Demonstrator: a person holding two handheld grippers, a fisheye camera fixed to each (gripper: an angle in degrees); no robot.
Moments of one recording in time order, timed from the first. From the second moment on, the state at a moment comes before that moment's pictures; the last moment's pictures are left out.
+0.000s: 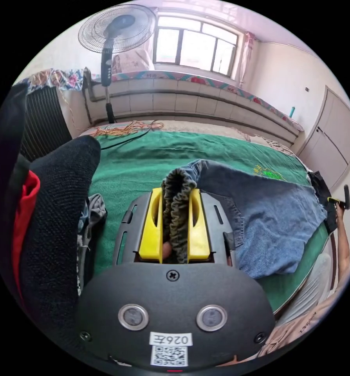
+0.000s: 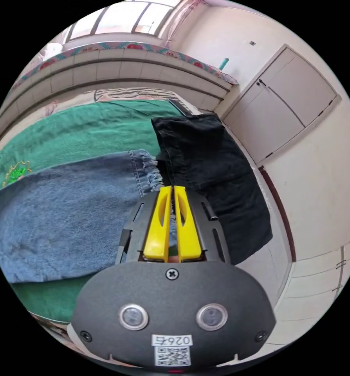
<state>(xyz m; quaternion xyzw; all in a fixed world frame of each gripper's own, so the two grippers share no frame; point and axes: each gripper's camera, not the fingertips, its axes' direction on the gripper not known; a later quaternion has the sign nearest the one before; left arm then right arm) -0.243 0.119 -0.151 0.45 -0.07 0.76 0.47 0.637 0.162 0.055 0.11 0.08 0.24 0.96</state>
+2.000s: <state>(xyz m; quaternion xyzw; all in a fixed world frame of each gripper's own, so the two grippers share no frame) 0.030 0.189 0.048 0.35 -0.26 0.82 0.36 0.337 0.139 -0.064 0.20 -0.07 -0.19 0.96</state>
